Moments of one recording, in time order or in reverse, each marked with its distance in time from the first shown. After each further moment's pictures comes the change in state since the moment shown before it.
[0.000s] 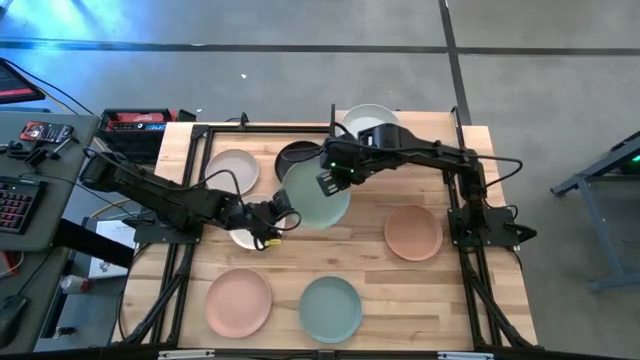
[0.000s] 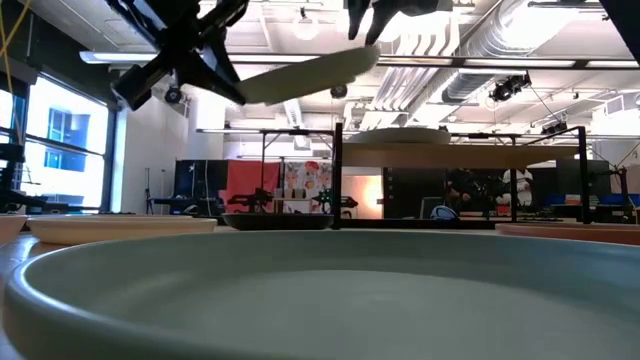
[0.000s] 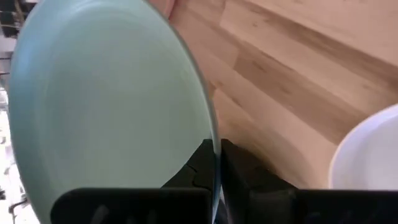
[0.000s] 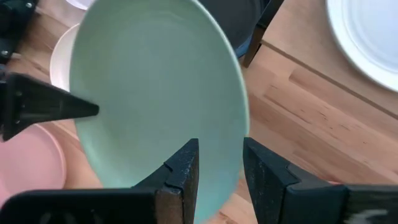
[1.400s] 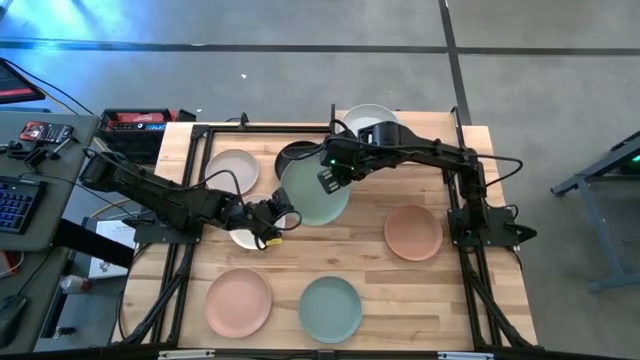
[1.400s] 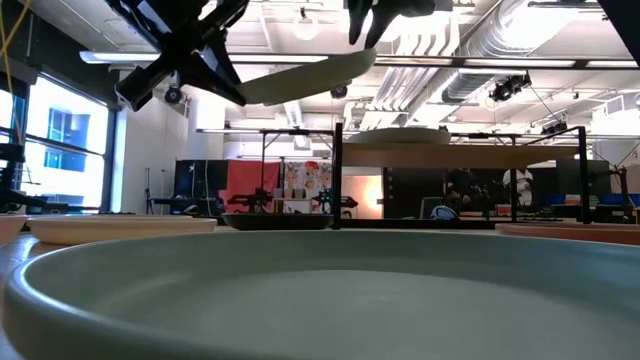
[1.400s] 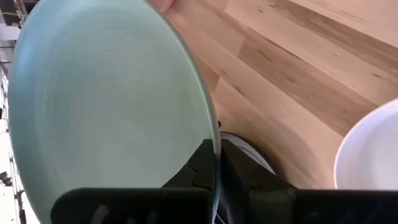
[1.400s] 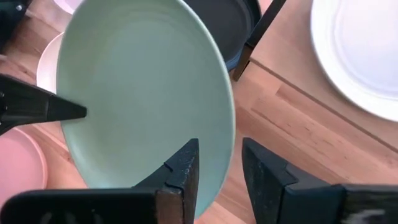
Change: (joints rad) left arm 0.000 0.001 0.000 -0.015 -0.039 -0.021; right arm -0.022 -0.004 0.000 -0.001 0.044 -0.068
